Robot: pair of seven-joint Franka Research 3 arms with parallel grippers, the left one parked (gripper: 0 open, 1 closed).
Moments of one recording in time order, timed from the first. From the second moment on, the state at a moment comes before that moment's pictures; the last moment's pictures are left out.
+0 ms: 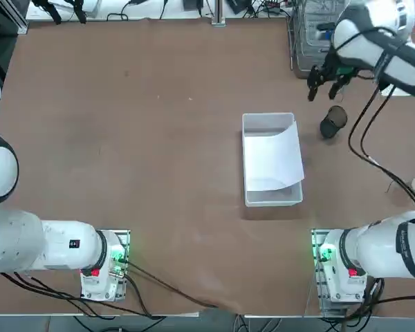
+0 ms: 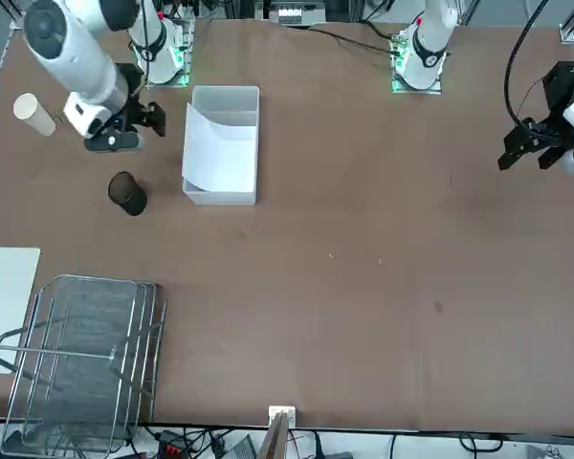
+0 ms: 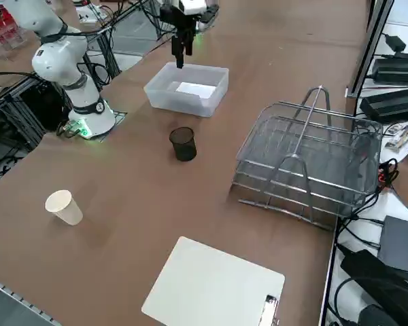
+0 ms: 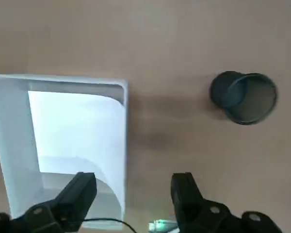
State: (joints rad) arm 0.32 -0.21 0.00 -2.24 0.06 1.87 0.25
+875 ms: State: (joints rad) arm 0.41 -0.20 0.00 -2.45 0.06 2.08 0.34
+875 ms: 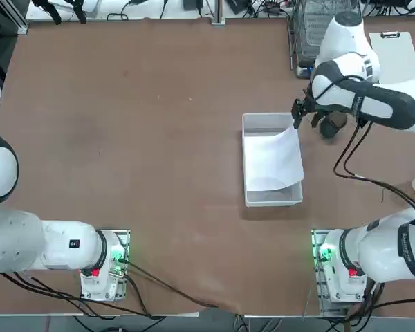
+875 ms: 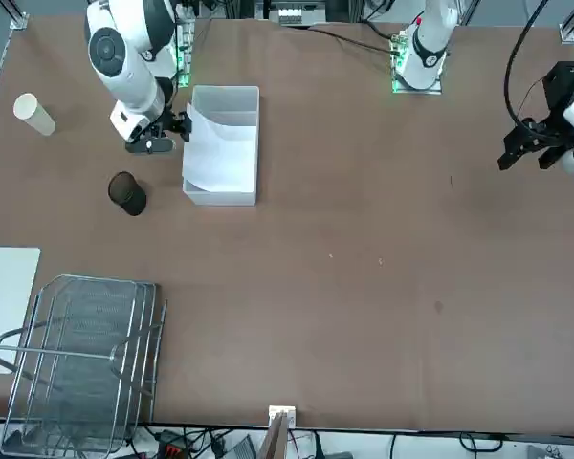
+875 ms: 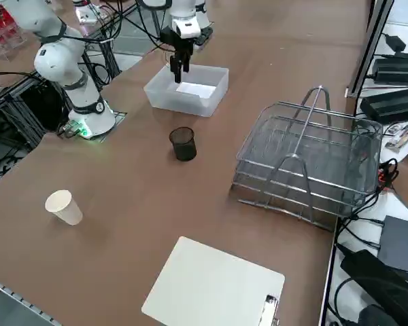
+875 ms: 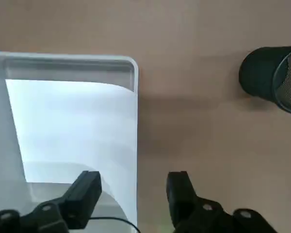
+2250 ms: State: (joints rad) arm 0.45 -0.10 0.00 -2.54 0.10 2.24 0.36
